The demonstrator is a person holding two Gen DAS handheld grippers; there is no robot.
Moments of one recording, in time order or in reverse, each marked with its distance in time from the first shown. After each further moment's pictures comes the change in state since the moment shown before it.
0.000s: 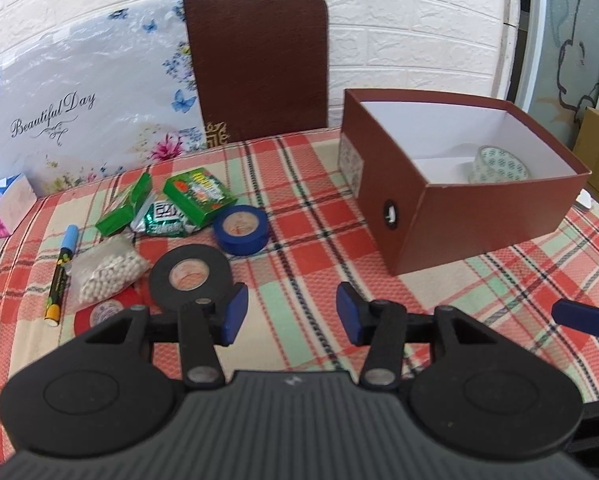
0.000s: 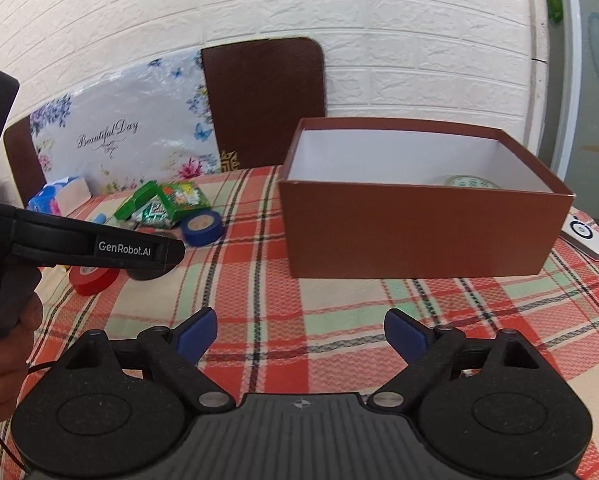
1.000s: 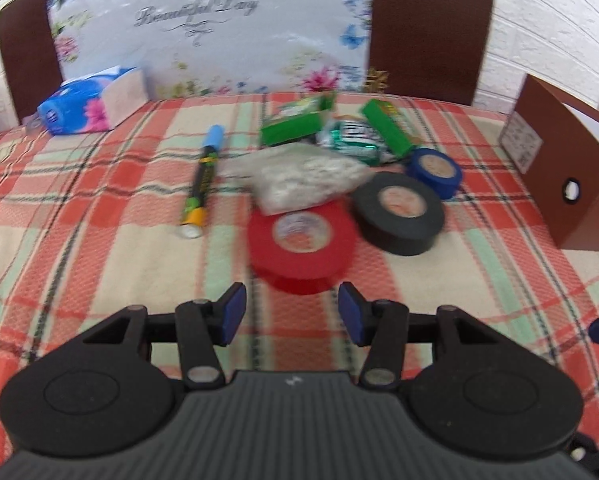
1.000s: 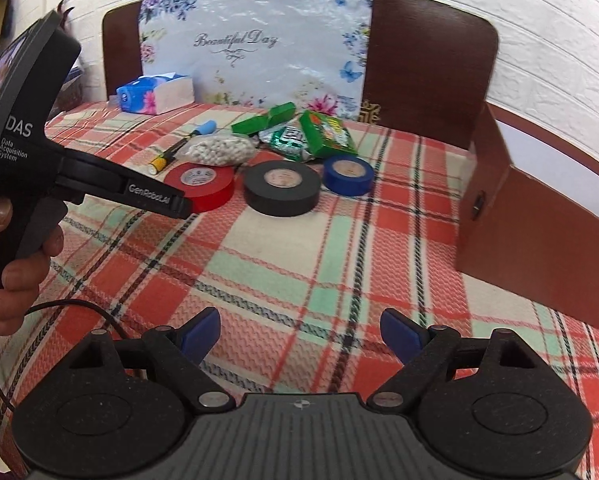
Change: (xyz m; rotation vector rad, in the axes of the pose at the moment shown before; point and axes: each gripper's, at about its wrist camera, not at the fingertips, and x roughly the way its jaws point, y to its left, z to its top) left arm 0.018 0.143 -0.063 -0.225 0.069 0.160; right arm 0.048 0.105 -0.015 -0.322 0.122 0.176
